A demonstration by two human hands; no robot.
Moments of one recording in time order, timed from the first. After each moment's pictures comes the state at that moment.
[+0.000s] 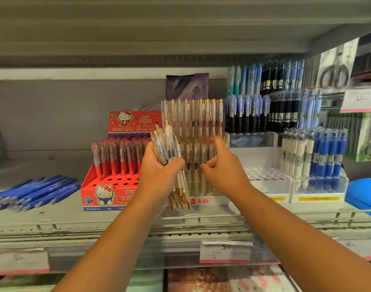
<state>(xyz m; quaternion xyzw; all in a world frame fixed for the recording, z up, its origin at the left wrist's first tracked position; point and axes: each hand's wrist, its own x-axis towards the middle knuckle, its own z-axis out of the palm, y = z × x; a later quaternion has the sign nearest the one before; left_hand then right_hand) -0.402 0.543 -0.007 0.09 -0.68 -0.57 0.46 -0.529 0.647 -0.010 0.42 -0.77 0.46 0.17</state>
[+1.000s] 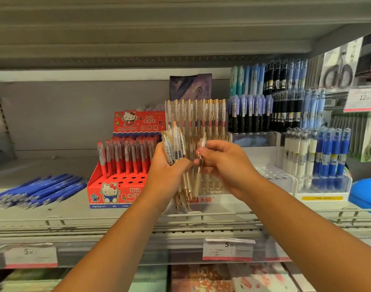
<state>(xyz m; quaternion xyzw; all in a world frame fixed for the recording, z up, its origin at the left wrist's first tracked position) -0.401 0.544 -0.009 0.04 -0.70 -0.57 0.42 -0.502 0.658 0.014 0.38 -0.54 0.73 -0.16</state>
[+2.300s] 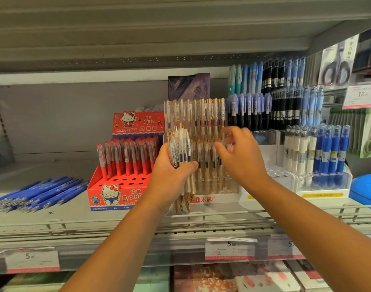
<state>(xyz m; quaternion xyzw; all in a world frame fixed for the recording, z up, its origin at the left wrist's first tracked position) -0.395 0.549 -0.008 0.03 -0.73 -0.55 0.41 -0.531 0.667 0.012 0.38 -0.74 0.47 0.30</state>
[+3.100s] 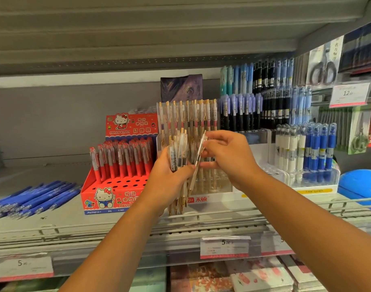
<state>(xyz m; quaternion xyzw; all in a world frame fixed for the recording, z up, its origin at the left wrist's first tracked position) -0.400 0.547 -0.011 0.01 -0.77 -0.53 0.36 -0.502 0.670 0.026 0.36 -0.57 0.74 -0.04</state>
